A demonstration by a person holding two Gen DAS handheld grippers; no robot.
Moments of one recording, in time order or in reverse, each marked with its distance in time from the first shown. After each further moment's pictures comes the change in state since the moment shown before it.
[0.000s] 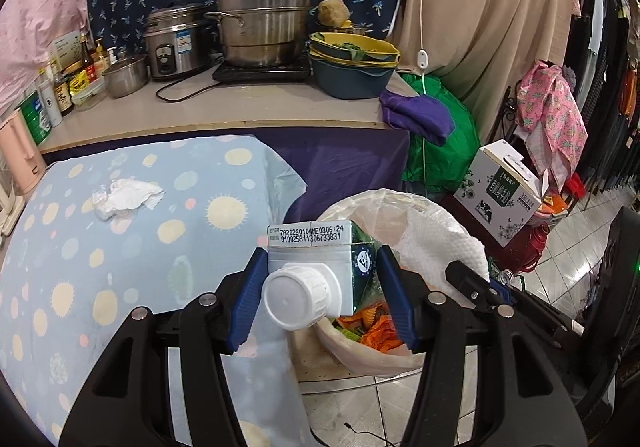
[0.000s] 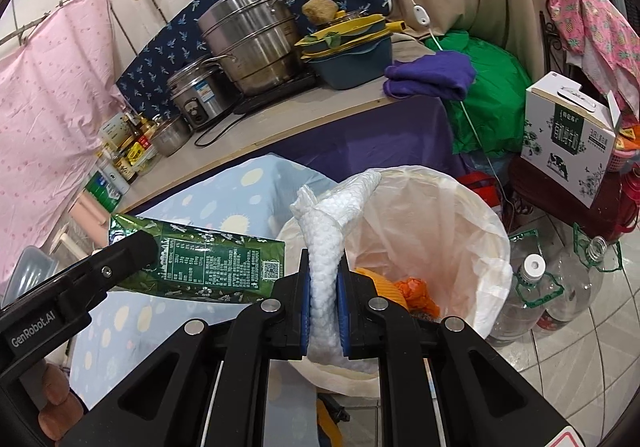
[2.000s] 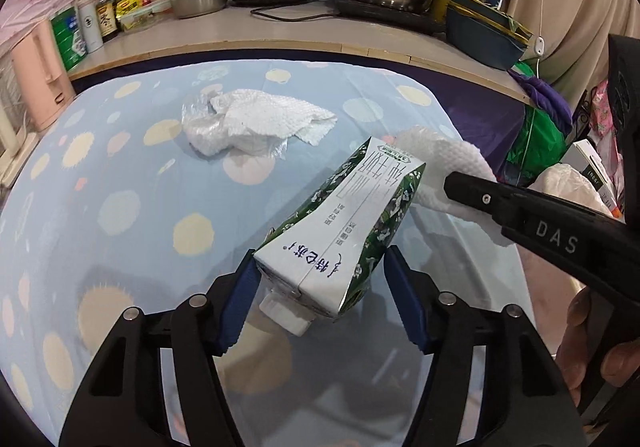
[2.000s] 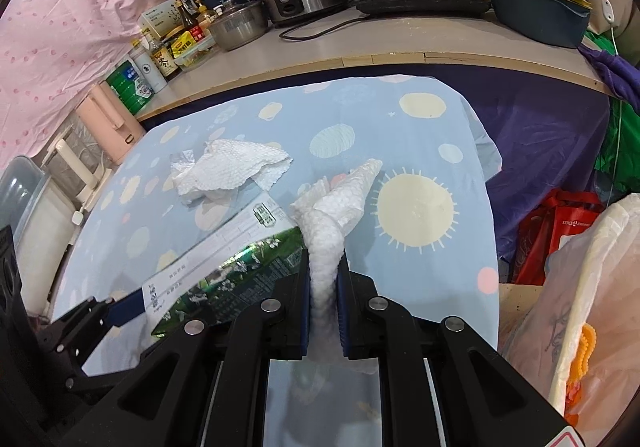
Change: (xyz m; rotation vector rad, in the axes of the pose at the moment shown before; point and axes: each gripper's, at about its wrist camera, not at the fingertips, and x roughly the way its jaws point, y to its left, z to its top) left arm 0.093 0.250 -0.054 -0.134 0.118 0.094; right arm 0.205 0.214 -0.022 -0.266 0.244 0.120
